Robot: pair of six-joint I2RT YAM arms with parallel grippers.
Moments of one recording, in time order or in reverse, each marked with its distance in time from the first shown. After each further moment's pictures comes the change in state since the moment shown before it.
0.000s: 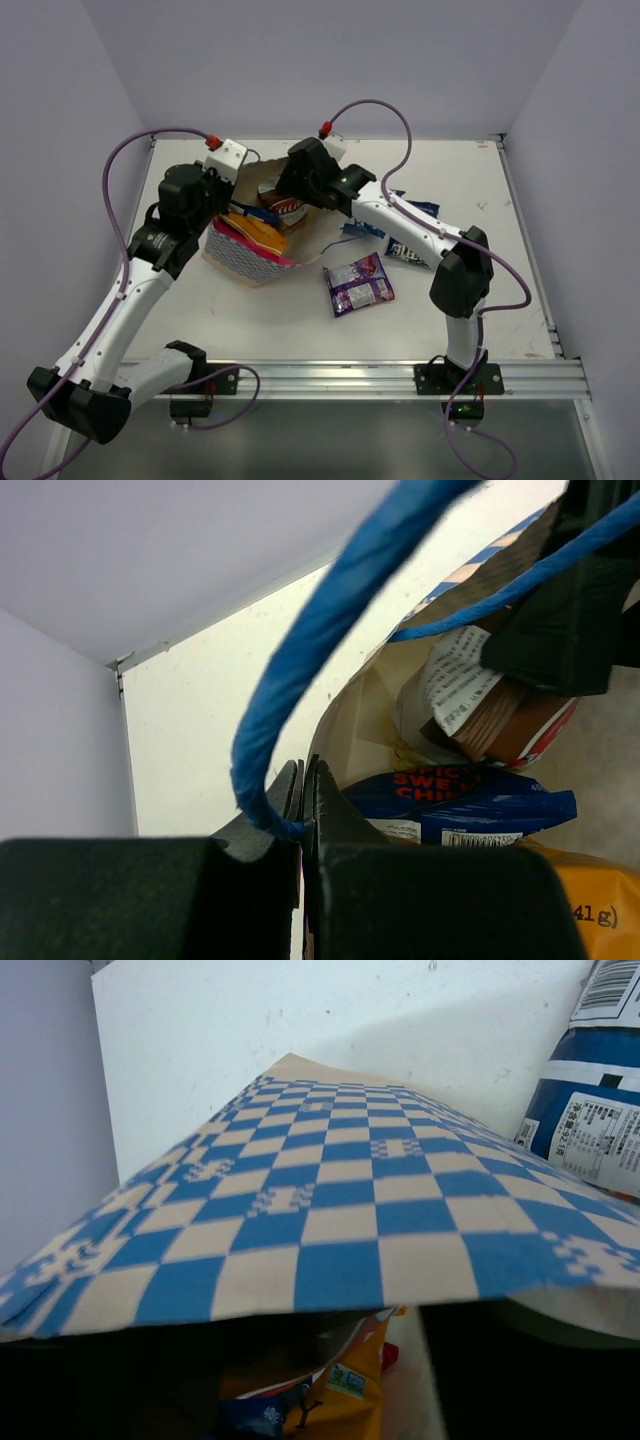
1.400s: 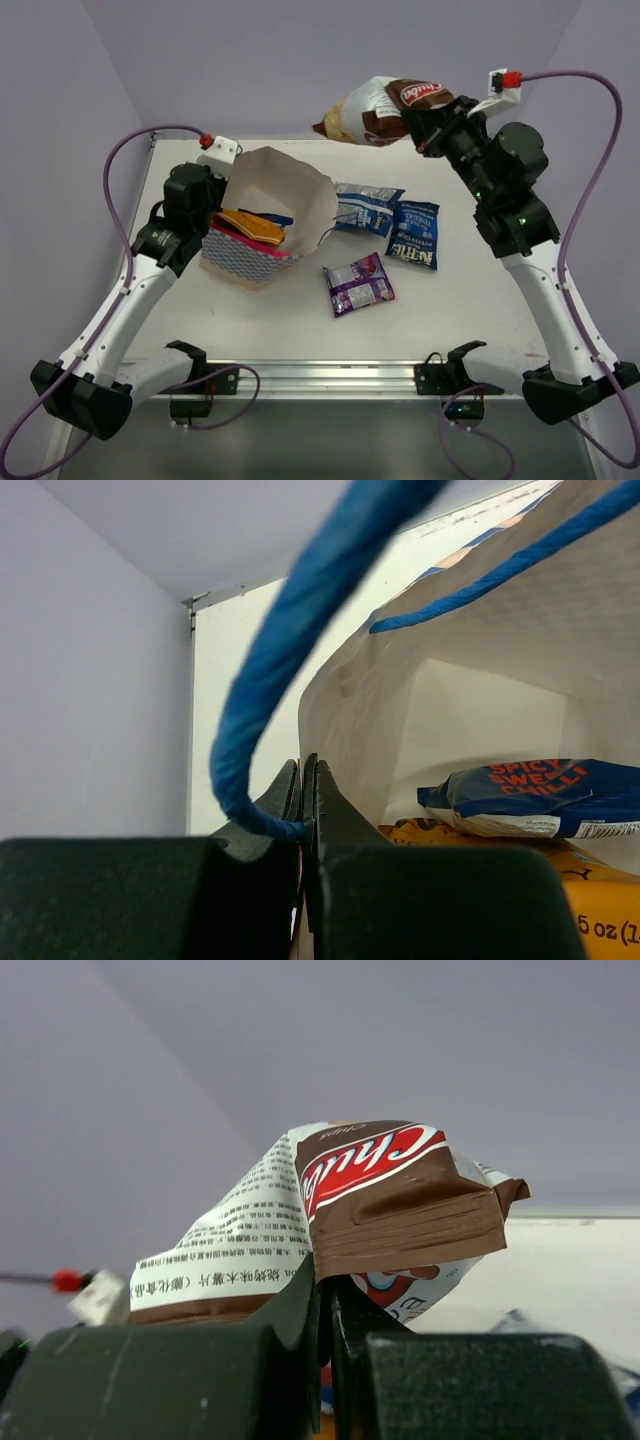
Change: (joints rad) left arm 0.000 0.019 -0.011 0.005 -0.232 -0.021; right arm -0.378 -0.782 -0.344 0.396 -0.404 -0.424
